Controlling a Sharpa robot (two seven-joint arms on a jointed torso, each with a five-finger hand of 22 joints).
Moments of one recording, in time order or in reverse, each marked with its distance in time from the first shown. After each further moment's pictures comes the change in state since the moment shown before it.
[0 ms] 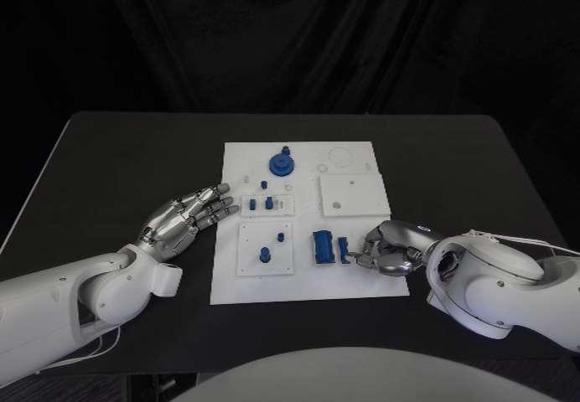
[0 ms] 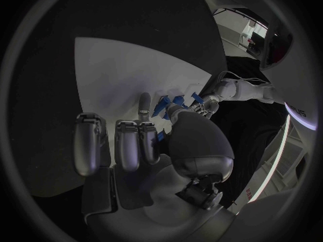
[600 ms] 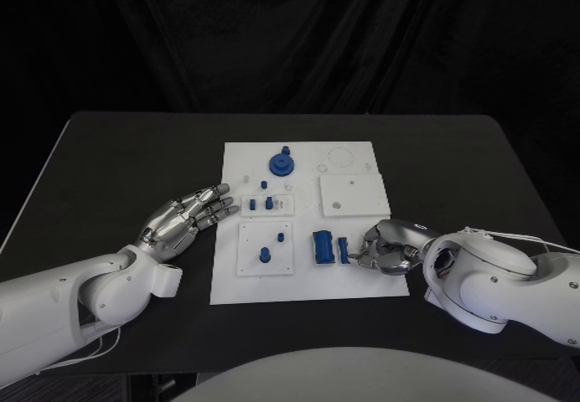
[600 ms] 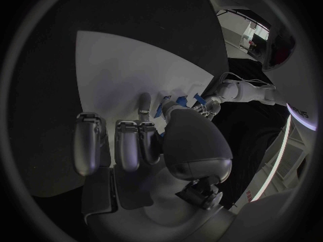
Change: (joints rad) left arm -0.003 -0.001 0.000 0.002 0.000 0.001 0.004; left_hand 0.000 0.000 0.003 -0.003 0.000 0.000 0.000 0.000 0.000 0.000 0.000 0.000 0.000 0.000 0.000 0.000 0.000 0.004 0.000 0.000 0.002 -0.002; right arm 0.000 0.018 0.003 -0.025 -0.002 0.016 0.000; right_hand 0.161 -0.057 -0.008 -0.047 -0.032 0.000 0.000 -0.004 0.020 0.000 0.000 0.000 0.000 0.000 0.000 0.000 0.000 0.000 0.000 0.000 -0.008 0.000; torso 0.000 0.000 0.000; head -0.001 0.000
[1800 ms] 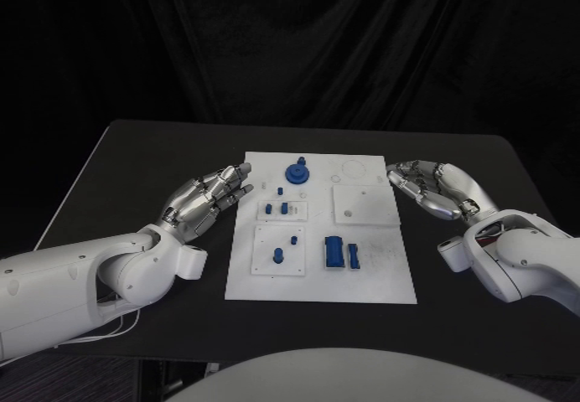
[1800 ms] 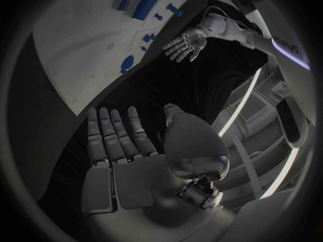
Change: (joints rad) left arm 0.065 -0.039 -0.007 0.139 -0.009 -0.187 0.028; left_hand -0.056 -0.037 -0.037 0.123 -0.019 -0.051 -0.031 -0.018 -0.030 -0.002 -0.042 -0.004 -0.002 -0.128 -0.153 -0.108 -0.021 0.054 -0.213 -0.091 -0.047 -0.244; right arm 0.060 0.009 -0.004 -0.223 0.714 -0.297 0.847; right_hand -0.175 0.154 -0.246 0.050 0.127 -0.441 0.047 -0.500 -0.435 -1.190 0.241 -1.299 -1.064 -1.137 0.337 -1.480 -1.158 0.037 -1.226 0.266 -1.394 -0.993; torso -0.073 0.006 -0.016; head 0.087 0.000
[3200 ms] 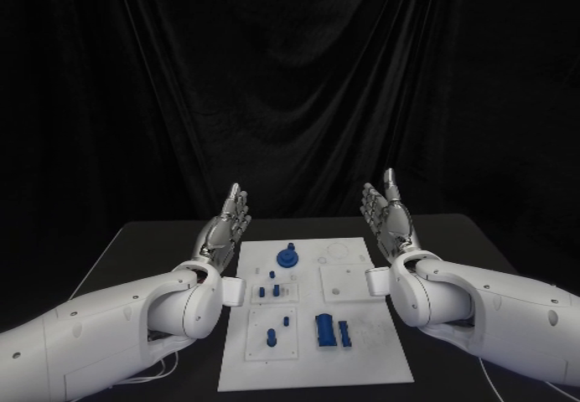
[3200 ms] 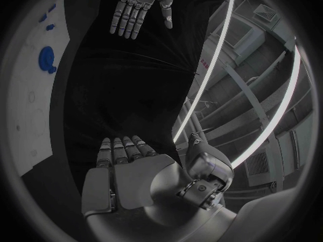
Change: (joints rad) left arm -0.036 0.225 0.185 -0.107 -0.042 -0.486 -0.104; left_hand -0.957 -0.164 0.080 -0.190 -0.397 -0.392 -0.132 -0.048 -0.067 -0.159 -0.116 -0.282 -0.043 -0.033 -0.098 -0.051 -0.013 -0.126 -0.041 -0.144 -0.014 -0.107; right arm -0.137 0.352 0.246 -0.220 0.599 -0.029 0.213; right_hand -0.950 -0.130 0.078 -0.290 -0.296 -0.396 -0.079 -0.220 -0.189 -0.275 -0.209 -0.265 -0.243 -0.327 -0.243 -0.085 -0.148 -0.061 -0.237 -0.286 -0.032 -0.289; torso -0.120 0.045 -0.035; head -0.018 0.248
